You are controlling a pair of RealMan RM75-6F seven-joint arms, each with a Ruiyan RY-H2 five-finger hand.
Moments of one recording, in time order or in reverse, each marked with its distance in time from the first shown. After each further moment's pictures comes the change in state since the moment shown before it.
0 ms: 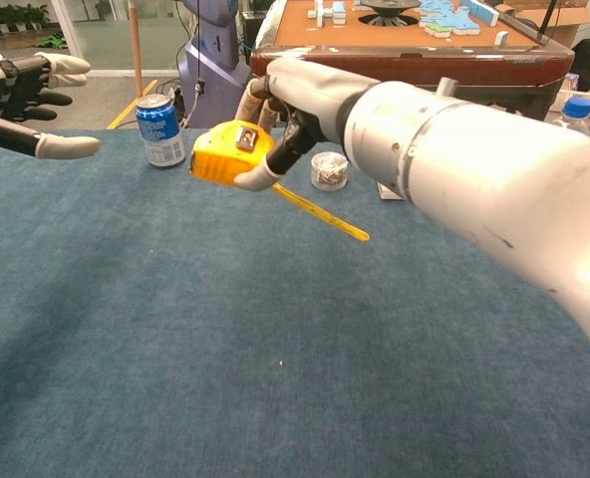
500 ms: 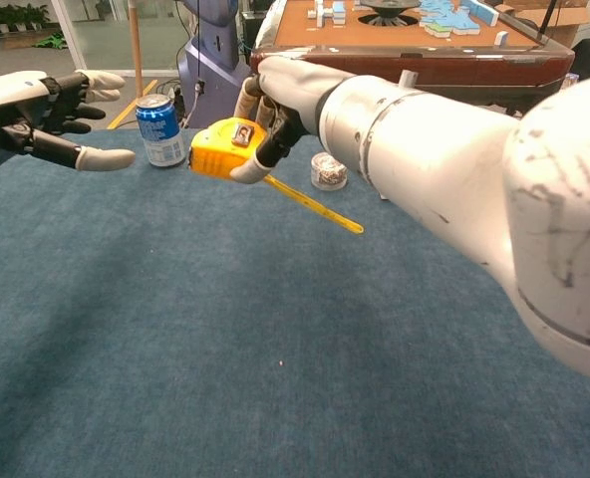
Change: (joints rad) left arm -0.055 -0.069 0.005 0.046 -0.039 -0.015 0.012; right arm 0.081 -0.033 0.030 0.090 0.083 0.022 -0.019
